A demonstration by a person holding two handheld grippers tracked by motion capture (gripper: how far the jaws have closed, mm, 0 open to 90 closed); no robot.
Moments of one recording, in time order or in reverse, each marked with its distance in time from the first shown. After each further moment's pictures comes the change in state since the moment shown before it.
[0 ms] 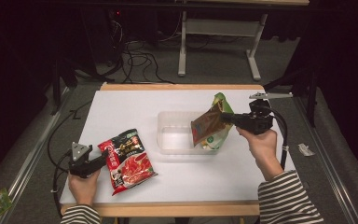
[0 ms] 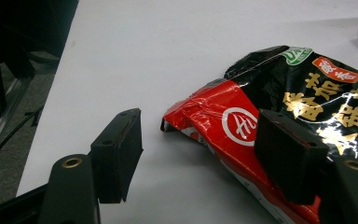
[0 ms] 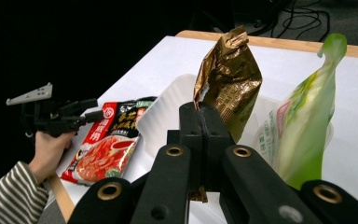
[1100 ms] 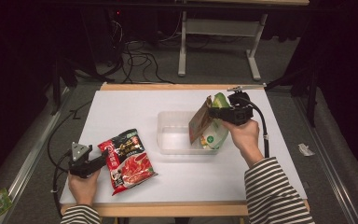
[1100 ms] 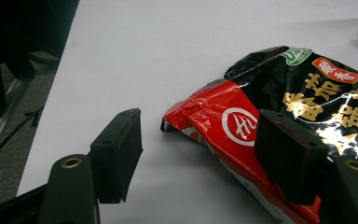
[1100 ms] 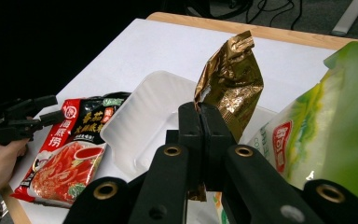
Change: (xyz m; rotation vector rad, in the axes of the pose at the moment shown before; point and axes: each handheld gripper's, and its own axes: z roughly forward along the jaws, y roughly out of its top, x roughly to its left) left arm 0.000 0.000 0.000 -0.003 -0.001 0.000; right arm 0.003 0.019 0.051 0.093 -0.123 -0.016
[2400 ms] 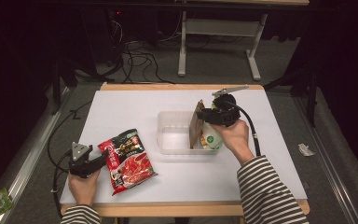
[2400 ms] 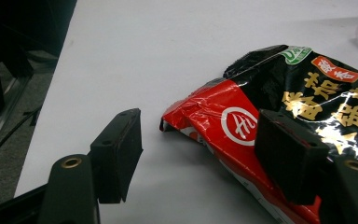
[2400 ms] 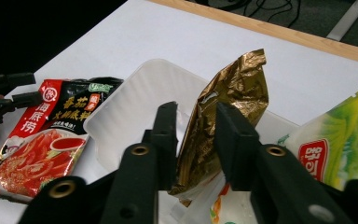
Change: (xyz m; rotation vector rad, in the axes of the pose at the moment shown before) left arm 0.000 0.000 0.000 0.009 -0.006 0.005; right arm 0.014 -0.001 0.030 0.040 -0.046 -0.118
